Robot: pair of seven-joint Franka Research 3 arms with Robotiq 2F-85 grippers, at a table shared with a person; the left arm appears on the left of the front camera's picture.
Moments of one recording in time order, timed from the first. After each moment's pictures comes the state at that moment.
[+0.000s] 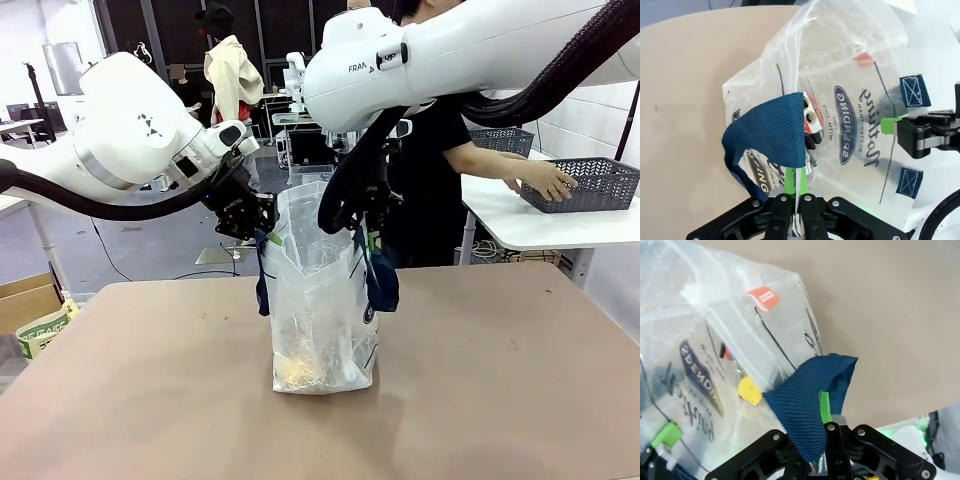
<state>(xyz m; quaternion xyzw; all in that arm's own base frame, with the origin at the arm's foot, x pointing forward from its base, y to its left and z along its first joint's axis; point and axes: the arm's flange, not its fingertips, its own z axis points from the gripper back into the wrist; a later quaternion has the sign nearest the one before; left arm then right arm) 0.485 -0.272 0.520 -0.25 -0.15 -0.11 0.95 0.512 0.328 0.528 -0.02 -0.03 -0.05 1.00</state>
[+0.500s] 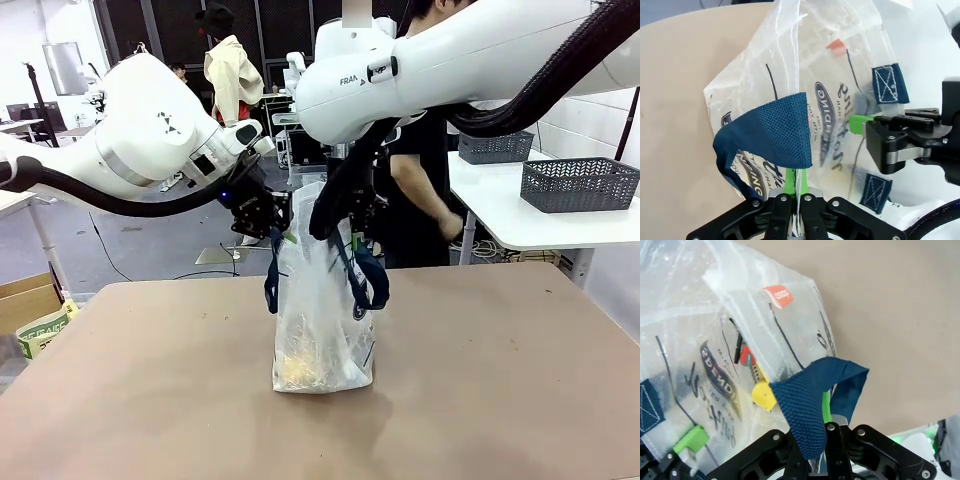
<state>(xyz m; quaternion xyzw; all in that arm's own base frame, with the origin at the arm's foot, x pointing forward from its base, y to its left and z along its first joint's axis) 0.495 -0.296 0.517 -0.26 -0.13 -0.13 0.95 0.522 0.344 0.520 0.01 -0.06 -0.05 1.00</state>
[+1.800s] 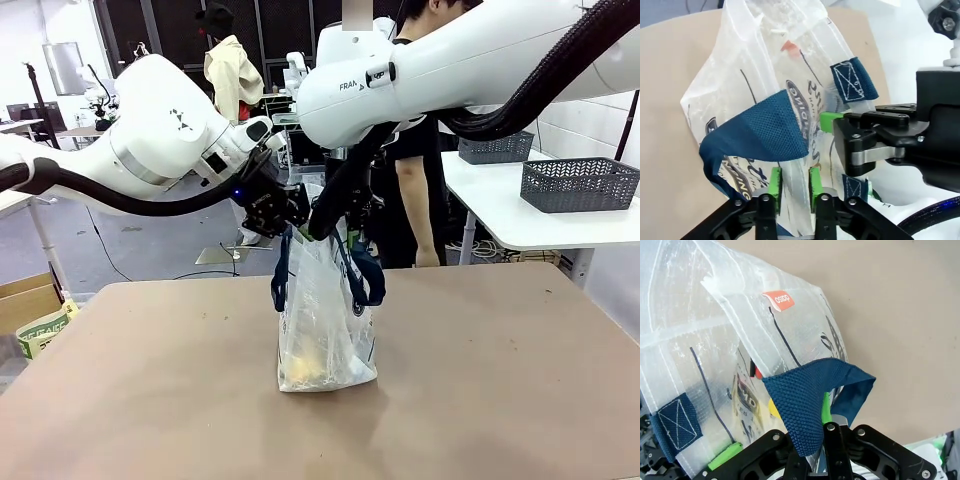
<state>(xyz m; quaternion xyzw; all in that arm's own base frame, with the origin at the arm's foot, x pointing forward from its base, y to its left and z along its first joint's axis) 0.496 -0.310 0.521 -0.29 -0.13 -0.13 0.94 0.528 0.345 0.519 0.02 -0.07 -0.06 1.00</state>
